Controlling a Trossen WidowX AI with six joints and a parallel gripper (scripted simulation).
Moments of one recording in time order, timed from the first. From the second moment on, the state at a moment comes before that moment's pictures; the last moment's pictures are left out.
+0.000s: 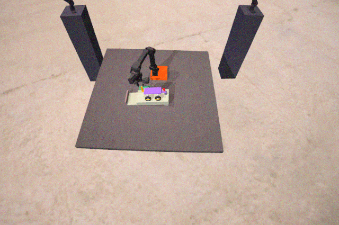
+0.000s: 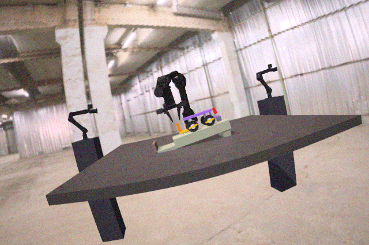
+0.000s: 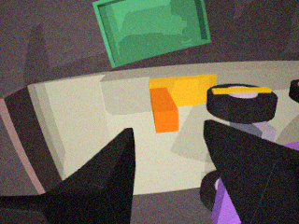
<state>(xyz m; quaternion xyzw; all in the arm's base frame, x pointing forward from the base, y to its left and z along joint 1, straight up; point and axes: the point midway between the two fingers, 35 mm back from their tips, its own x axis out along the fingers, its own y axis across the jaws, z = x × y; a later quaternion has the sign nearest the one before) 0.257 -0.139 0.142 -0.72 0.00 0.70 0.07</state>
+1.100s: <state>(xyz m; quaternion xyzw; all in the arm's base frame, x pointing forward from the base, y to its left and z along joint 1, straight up) 0.315 0.025 0.192 -0.65 -0.46 0.50 -0.34</state>
